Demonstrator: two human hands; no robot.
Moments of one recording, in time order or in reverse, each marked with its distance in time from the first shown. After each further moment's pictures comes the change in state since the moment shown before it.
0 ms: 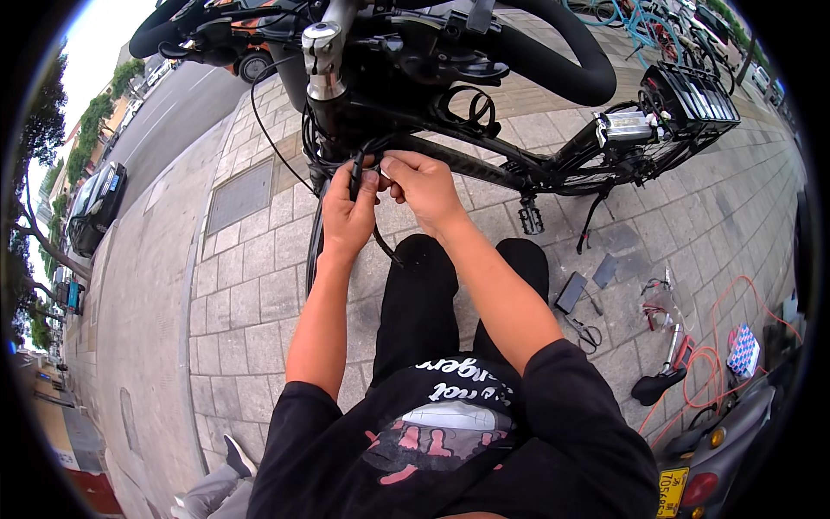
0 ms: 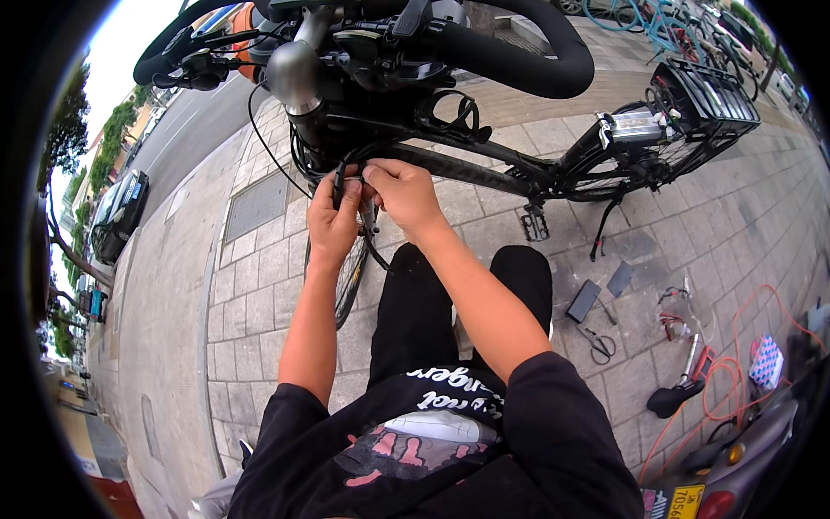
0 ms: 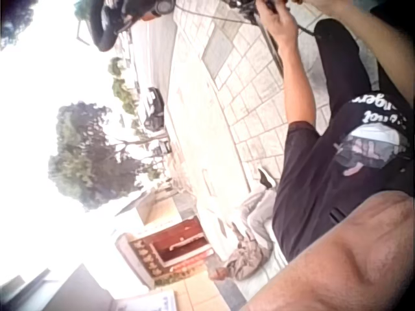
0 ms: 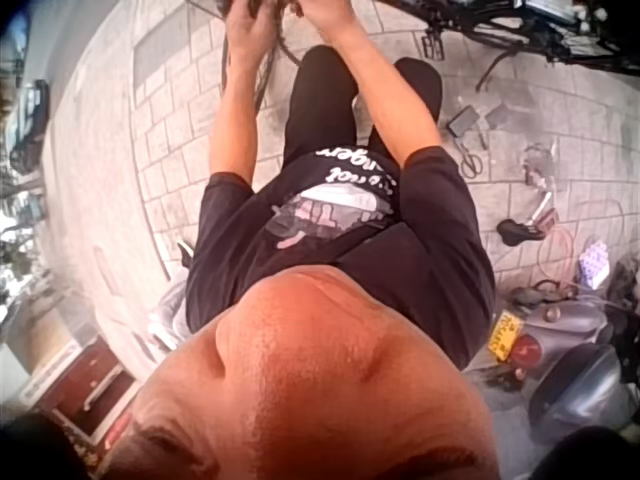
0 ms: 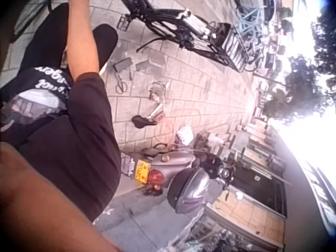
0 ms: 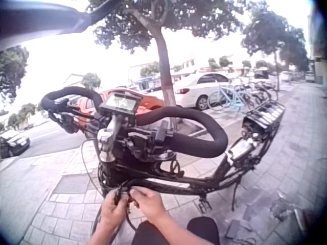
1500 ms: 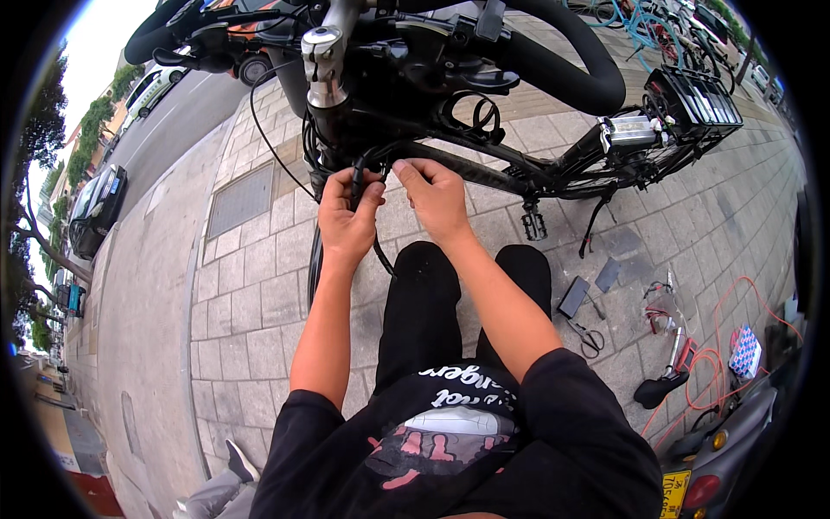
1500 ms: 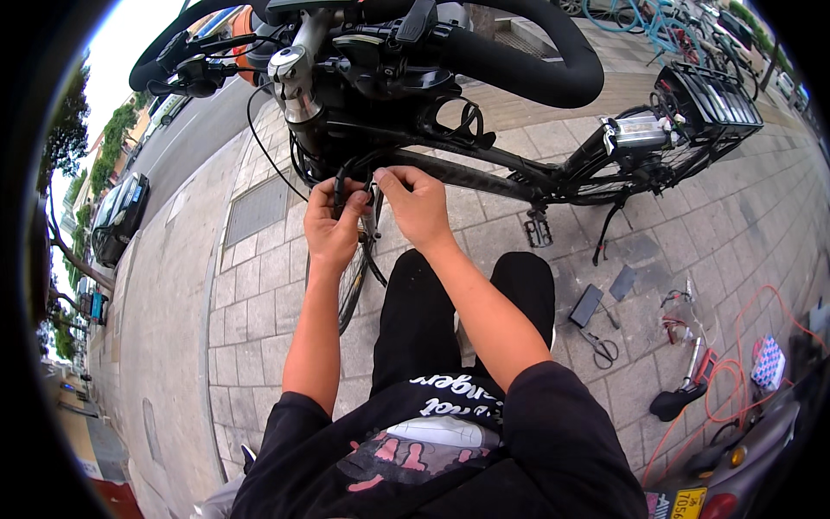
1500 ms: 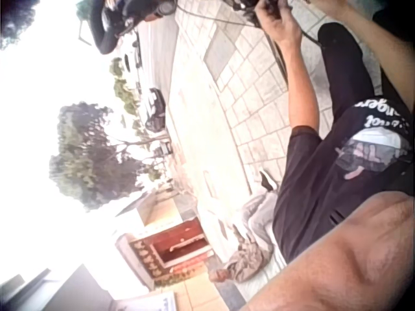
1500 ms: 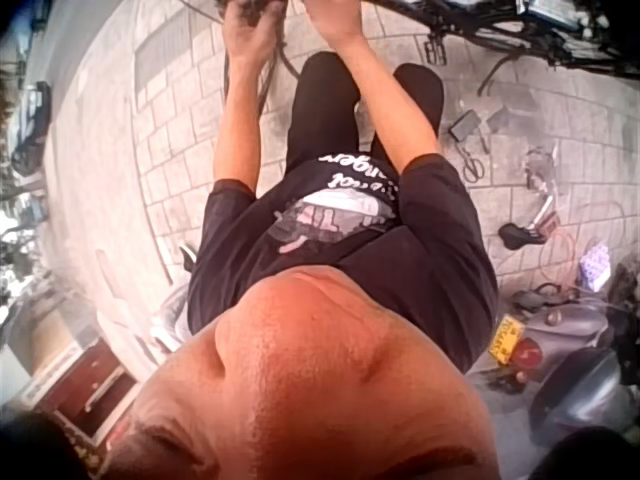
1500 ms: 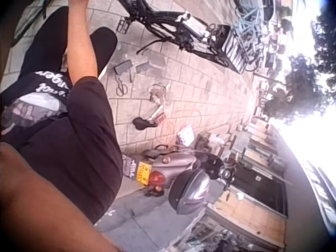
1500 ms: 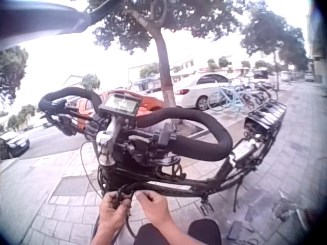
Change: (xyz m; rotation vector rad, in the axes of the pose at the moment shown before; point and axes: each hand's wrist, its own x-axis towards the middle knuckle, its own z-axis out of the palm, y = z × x) left_hand 0.002 -0.003 0.002 -0.171 0.069 -0.040; right_hand 0.007 0.022 -0.016 -0.138 0.124 -0.232
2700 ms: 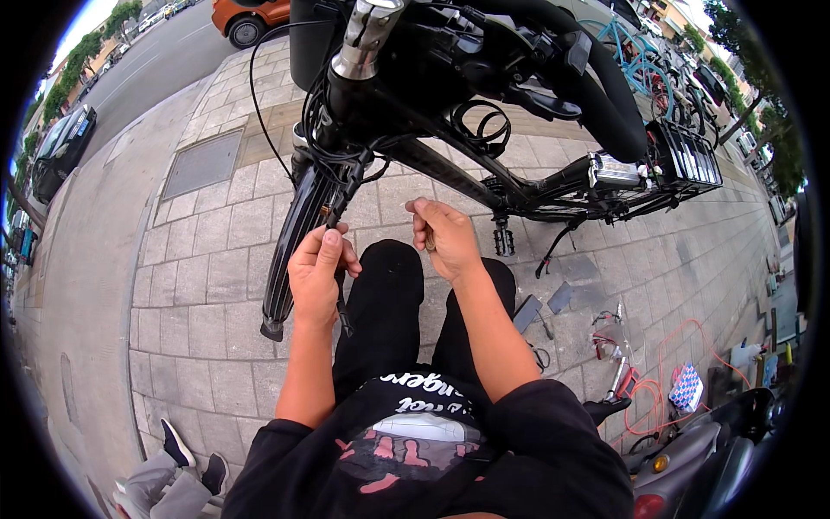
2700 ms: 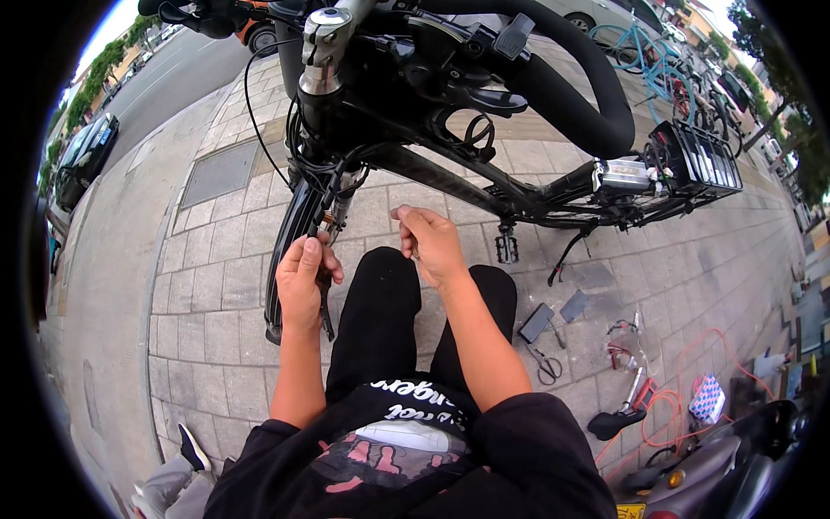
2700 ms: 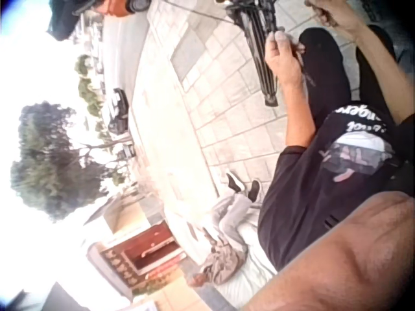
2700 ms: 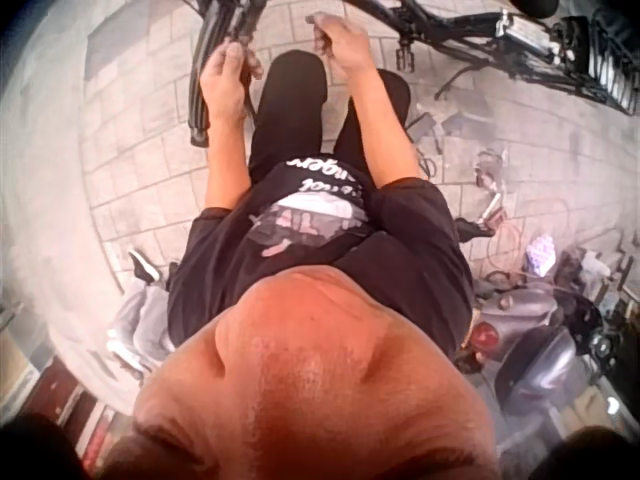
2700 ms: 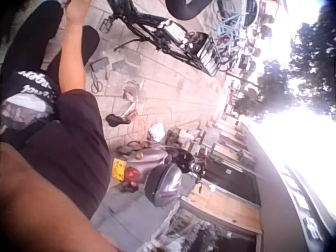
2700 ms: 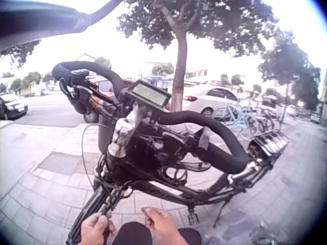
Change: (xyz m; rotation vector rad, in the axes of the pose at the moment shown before) left_hand -0.097 0.014 -0.020 -0.379 0.176 -0.358; right_hand -0.037 0.005 -0.056 0.142 -0.074 0.484
